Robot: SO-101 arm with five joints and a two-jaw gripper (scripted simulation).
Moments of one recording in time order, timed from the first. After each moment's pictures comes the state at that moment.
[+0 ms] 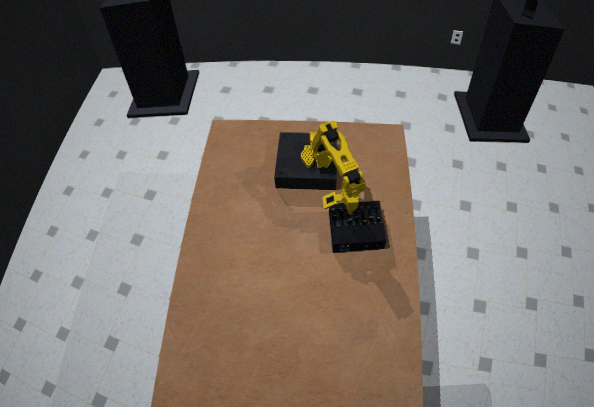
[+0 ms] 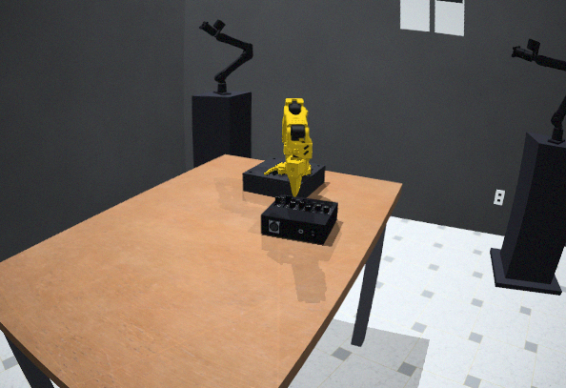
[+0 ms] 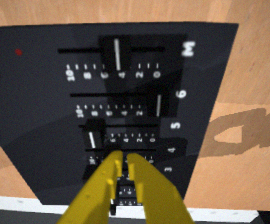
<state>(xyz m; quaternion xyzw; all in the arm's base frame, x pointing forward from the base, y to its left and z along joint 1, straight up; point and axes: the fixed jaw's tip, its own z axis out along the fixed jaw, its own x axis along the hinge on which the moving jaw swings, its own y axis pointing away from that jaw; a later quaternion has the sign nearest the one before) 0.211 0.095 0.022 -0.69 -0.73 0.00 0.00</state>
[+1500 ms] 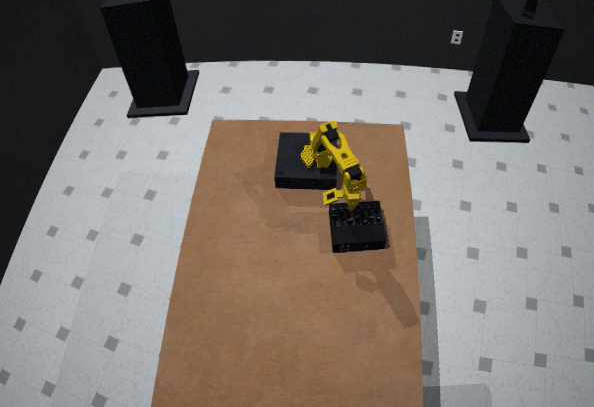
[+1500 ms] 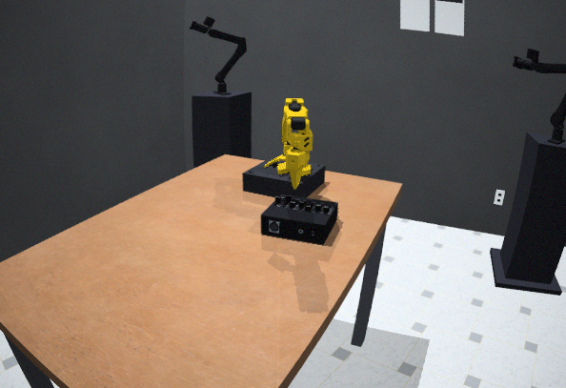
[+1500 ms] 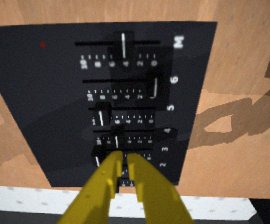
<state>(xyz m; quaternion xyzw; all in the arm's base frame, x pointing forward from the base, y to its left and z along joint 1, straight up) 0.213 0.095 0.043 -0.69 -0.73 0.01 0.00</state>
